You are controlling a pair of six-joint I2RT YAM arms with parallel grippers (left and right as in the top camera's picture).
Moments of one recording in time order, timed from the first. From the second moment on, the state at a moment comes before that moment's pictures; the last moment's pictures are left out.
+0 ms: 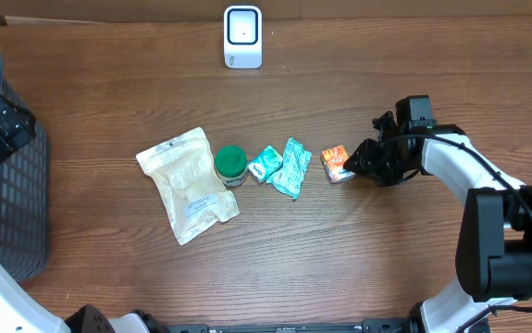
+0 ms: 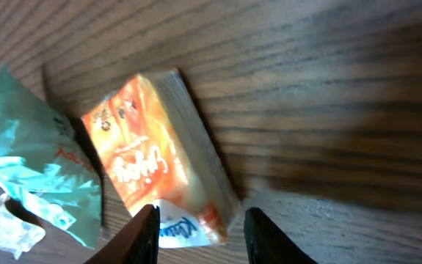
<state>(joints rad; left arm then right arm) 0.61 1.51 2.08 -1.57 0.20 -0.13 0.04 1.82 1.05 -0.61 -0.47 0.29</state>
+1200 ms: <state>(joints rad) 0.61 1.51 2.08 -1.58 0.20 -0.13 0.00 1.53 0.97 -0.70 -0.90 0.27</state>
